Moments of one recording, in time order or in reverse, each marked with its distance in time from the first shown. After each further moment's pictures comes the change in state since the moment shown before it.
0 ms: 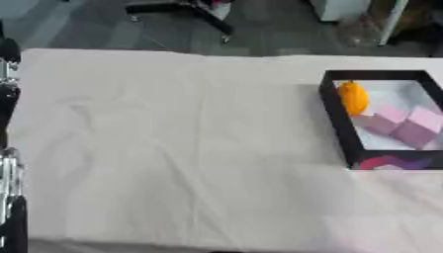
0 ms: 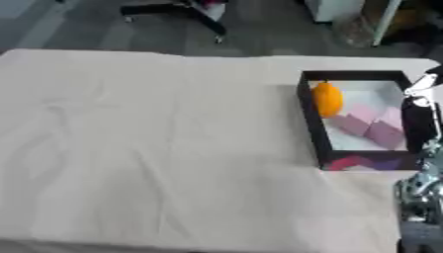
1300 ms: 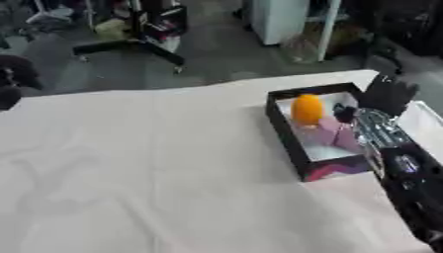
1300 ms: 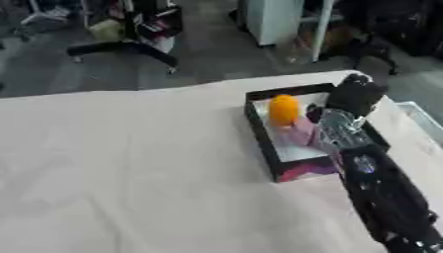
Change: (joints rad) left arm -0.214 0.367 -0.256 0.281 0.296 -0.138 -0.468; right arm -0.533 -0.312 0.079 0.793 0.643 0.338 1.079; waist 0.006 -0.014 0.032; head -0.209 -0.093
